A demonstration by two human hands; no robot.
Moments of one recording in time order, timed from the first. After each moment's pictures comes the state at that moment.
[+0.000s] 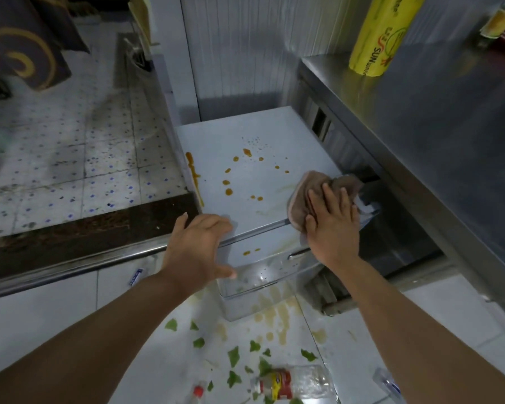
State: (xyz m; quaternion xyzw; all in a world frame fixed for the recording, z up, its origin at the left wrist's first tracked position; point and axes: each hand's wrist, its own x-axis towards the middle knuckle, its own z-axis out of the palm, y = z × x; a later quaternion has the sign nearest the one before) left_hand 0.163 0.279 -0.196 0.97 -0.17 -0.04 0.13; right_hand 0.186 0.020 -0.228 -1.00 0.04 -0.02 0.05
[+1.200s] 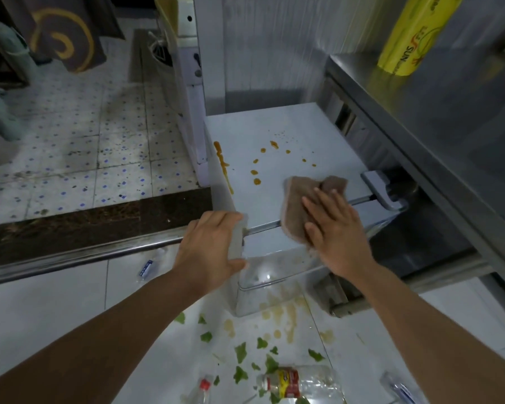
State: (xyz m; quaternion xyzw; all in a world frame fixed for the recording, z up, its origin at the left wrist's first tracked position) left_hand 0.144 0.305 -0.204 0.97 -0.15 -0.01 0.18; right_hand 0.159 0.053 -0.229 -0.99 -0.10 -0.01 0.07
